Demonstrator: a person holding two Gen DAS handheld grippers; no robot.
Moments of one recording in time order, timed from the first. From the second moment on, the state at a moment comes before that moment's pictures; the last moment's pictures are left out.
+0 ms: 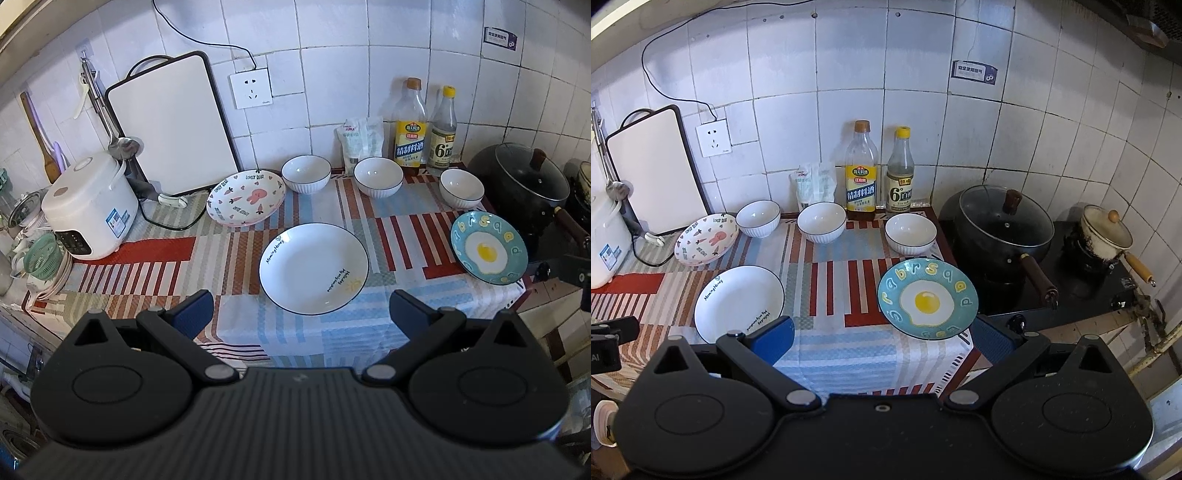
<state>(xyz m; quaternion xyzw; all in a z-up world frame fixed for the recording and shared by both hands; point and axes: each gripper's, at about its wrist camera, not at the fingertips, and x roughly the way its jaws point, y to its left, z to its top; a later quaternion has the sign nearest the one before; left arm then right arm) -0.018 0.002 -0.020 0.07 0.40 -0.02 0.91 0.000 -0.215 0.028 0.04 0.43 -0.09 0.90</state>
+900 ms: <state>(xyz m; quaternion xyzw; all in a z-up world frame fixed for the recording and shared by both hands) -0.023 0.008 -0.022 0.07 0.41 -0.03 0.91 -0.004 -0.211 0.024 0.03 0.43 -0.08 0.90</state>
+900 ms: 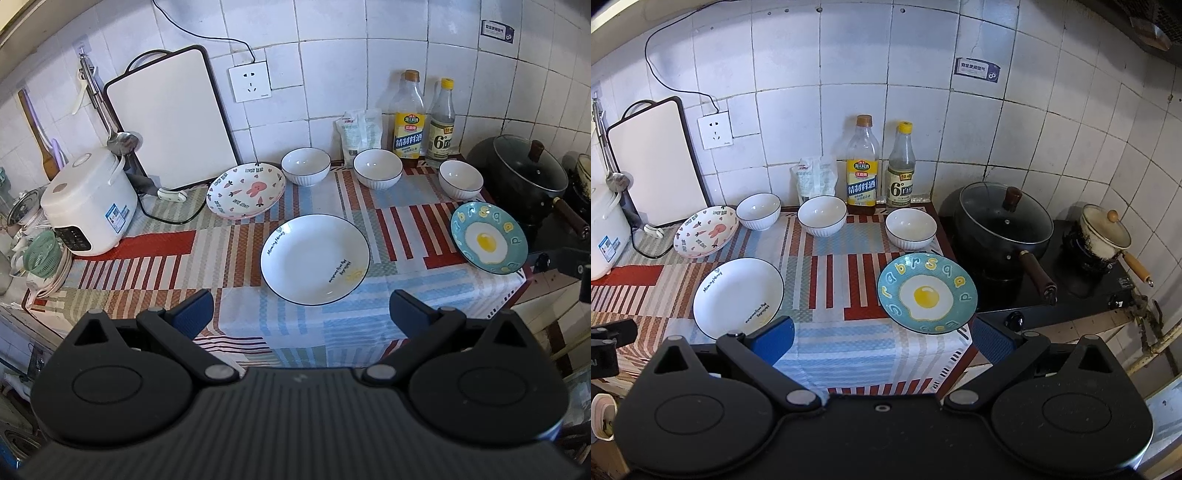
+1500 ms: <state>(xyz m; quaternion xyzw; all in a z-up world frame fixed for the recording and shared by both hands) -0.019 0.024 -0.016 0.06 0.41 -0.03 0.91 0.008 -0.198 0.028 0.02 0.43 -0.07 0.90</state>
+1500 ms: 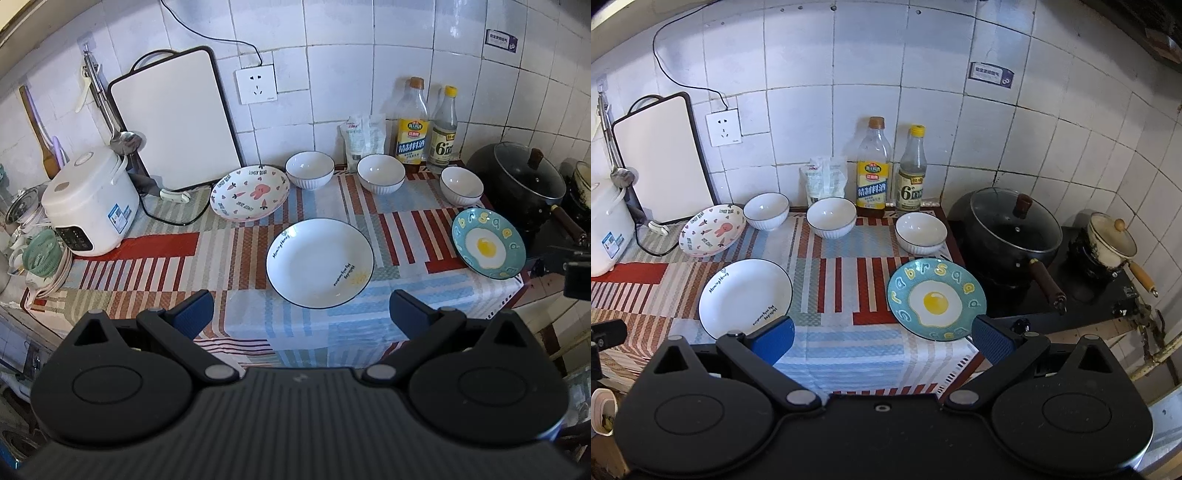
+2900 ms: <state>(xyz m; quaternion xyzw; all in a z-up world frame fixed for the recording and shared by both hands) 0.179 0.087 -0.162 -0.01 0.46 -0.06 0.88 0.193 -0.157 -0.150 0.07 0.40 0.25 0.88</state>
